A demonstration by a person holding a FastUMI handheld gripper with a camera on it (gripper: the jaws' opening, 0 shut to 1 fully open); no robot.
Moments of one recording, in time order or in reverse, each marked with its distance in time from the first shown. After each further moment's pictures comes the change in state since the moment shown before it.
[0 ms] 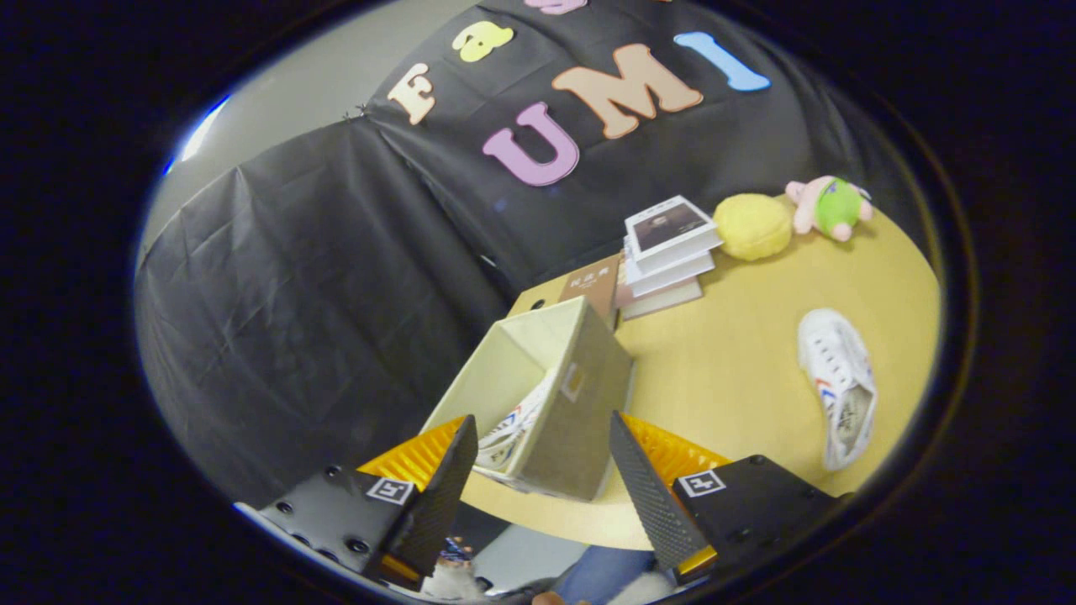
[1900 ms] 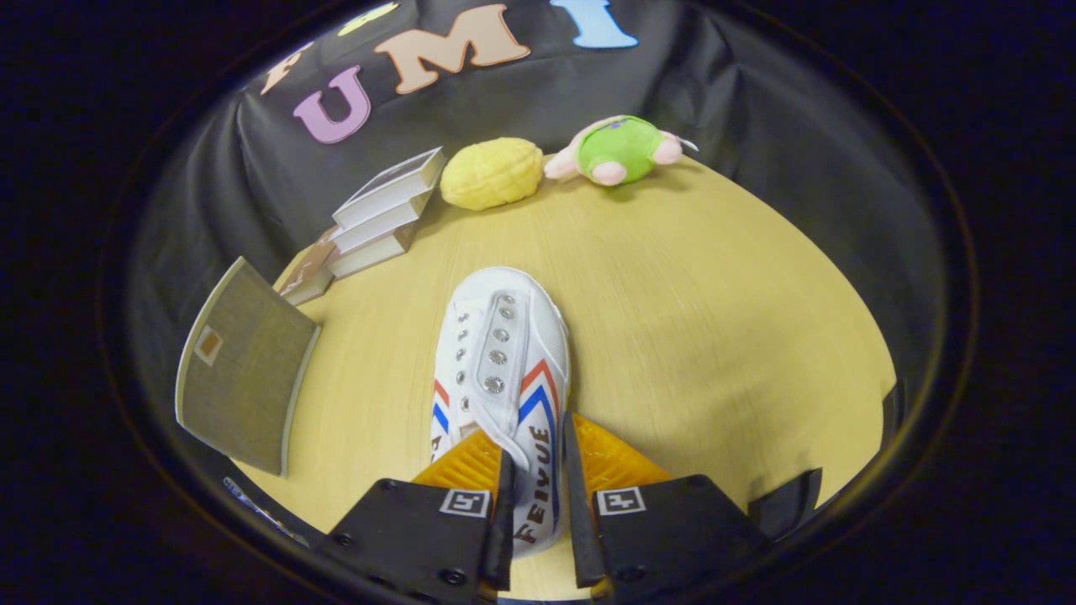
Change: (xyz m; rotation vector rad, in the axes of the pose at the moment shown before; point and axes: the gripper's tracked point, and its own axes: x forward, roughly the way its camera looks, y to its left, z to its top) arm 0.008 -0.323 -0.039 0.040 0.172 -0.551
